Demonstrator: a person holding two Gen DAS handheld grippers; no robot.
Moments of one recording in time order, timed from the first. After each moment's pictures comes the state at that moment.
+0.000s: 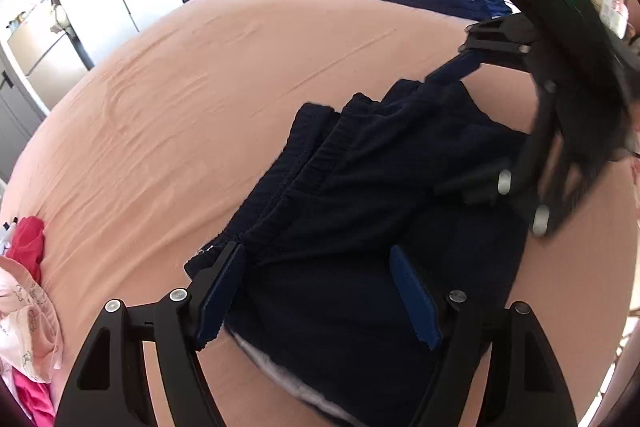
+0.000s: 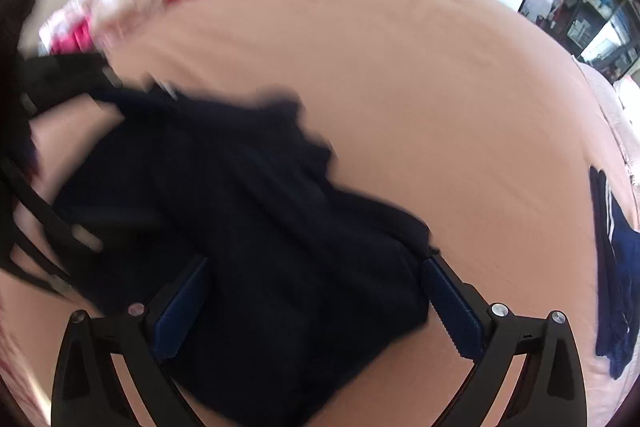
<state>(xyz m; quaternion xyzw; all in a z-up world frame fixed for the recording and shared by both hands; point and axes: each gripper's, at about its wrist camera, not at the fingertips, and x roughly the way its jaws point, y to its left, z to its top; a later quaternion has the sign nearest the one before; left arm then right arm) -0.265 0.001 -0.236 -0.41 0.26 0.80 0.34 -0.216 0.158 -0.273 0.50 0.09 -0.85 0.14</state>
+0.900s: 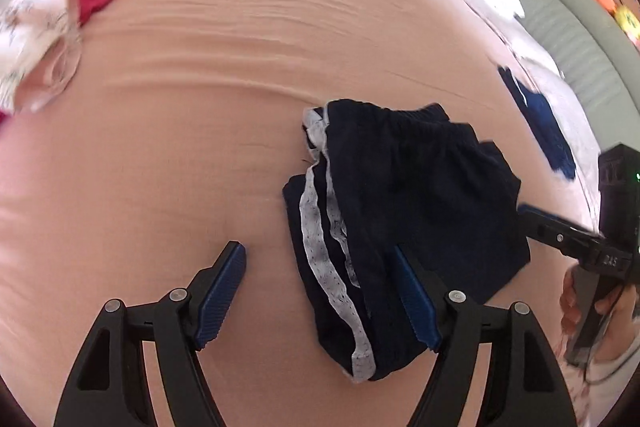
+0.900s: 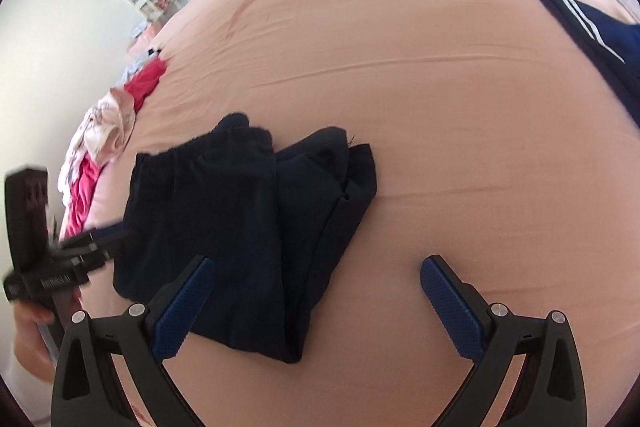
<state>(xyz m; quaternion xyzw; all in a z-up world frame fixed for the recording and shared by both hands) -0.270 -0.072 -0.218 -0.55 -0.07 0.82 0.16 -0.181 0.227 -0.254 0.52 -0.19 -0.83 0.09</state>
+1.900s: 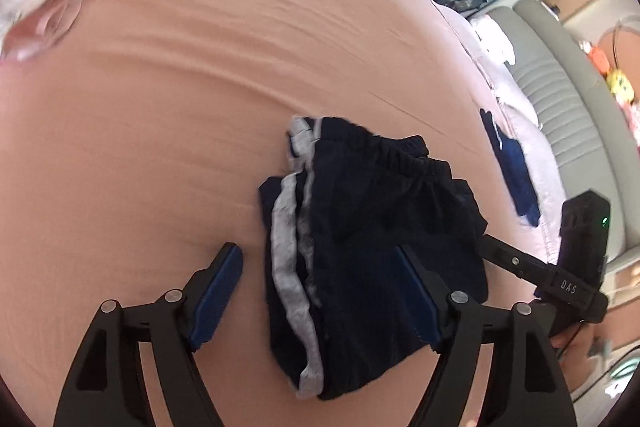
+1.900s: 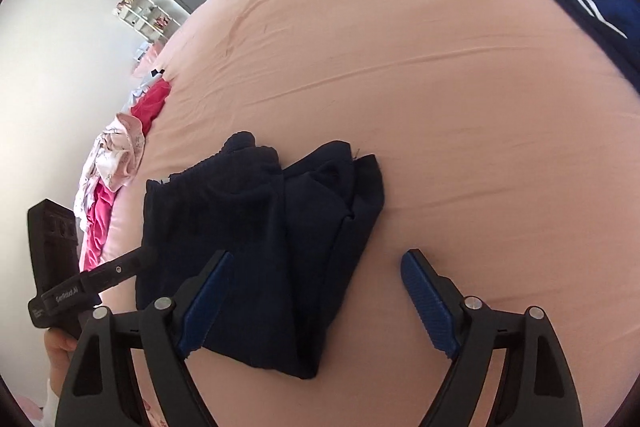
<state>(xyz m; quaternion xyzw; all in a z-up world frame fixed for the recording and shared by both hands) -0.297 -0.055 -0.240 -0.53 -0.16 0.81 0.18 -0.196 0.241 -0.257 0.52 -0.22 -0.82 0.09</state>
